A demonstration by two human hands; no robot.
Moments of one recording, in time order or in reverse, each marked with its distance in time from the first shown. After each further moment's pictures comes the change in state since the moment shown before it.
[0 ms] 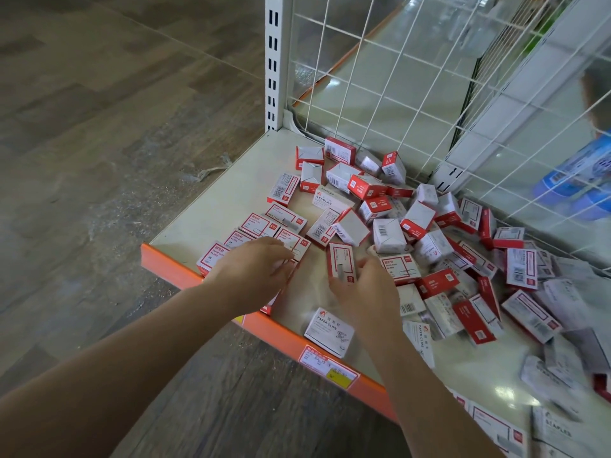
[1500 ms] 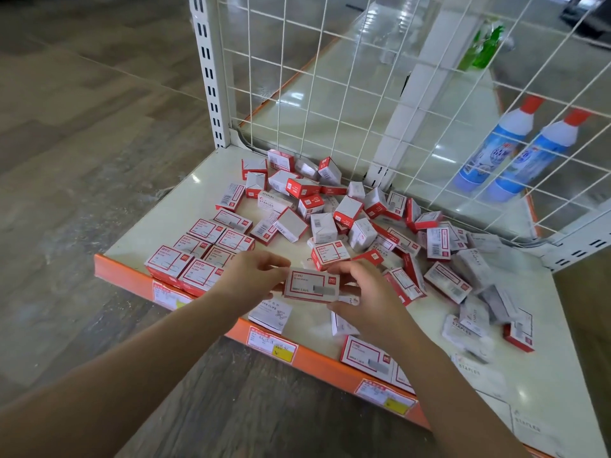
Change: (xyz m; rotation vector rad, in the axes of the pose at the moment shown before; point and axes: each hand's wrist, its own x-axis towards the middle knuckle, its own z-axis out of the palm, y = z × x) left_hand -0.017 0.083 0.029 -0.722 -0.025 -0.240; right_hand -0.049 0.056 -0.096 0.079 -0.182 -0.328
